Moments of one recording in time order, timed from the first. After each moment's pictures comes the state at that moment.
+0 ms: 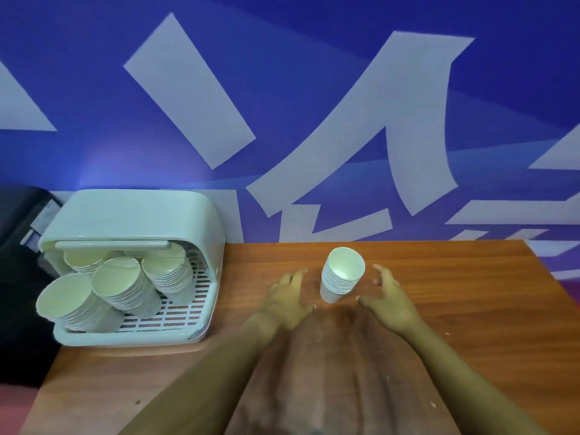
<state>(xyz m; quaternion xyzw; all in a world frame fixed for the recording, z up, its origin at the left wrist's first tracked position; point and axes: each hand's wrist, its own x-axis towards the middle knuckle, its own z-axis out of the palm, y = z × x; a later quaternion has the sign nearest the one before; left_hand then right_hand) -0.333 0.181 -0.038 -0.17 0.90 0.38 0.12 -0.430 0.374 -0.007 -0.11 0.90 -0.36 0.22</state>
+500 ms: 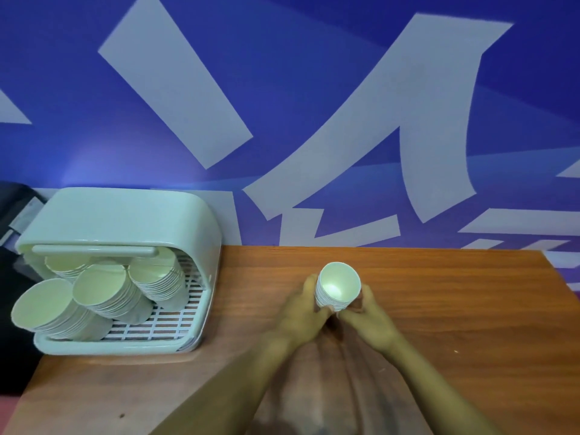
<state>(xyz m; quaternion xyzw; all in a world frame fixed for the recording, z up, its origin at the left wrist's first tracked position) -0.358 0.206 -0.056 -0.19 0.81 0.55 0.05 -0.432 0.348 -0.044 -0.09 0.81 -0.48 0.31</state>
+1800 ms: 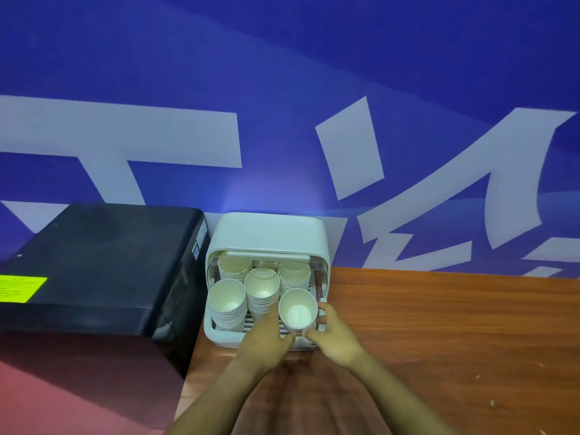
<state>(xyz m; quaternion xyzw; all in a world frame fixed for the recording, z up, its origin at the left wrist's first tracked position) -0.126 0.010 -0.003 -0.26 0.86 0.43 0.02 -0.219 0.135 0.010 -0.18 0.84 -0.40 0.33</state>
